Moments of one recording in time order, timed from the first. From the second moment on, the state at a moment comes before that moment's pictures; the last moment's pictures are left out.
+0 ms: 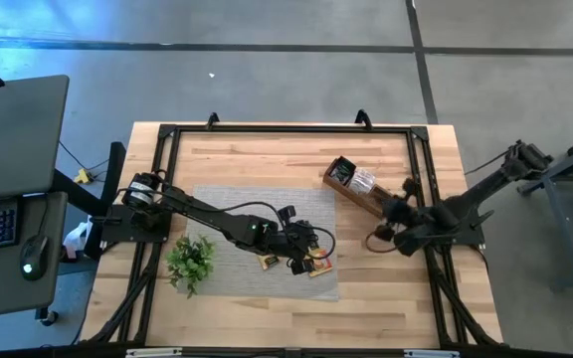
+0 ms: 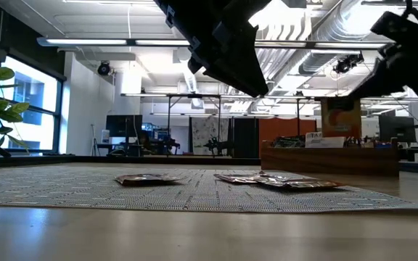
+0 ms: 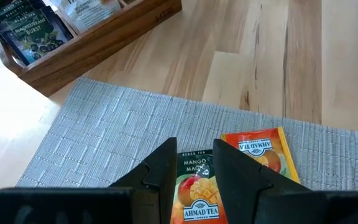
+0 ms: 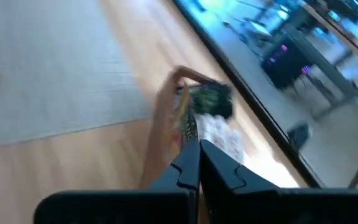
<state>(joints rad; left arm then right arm) -0.29 1.92 1.43 -0.31 -0.48 -0.32 0.55 0.89 0.46 -0.74 1.07 0.61</state>
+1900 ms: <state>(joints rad) -0.29 1.95 1.43 -0.32 -0.45 -0.33 0.47 0.99 0.82 -1.34 0.81 1.11</state>
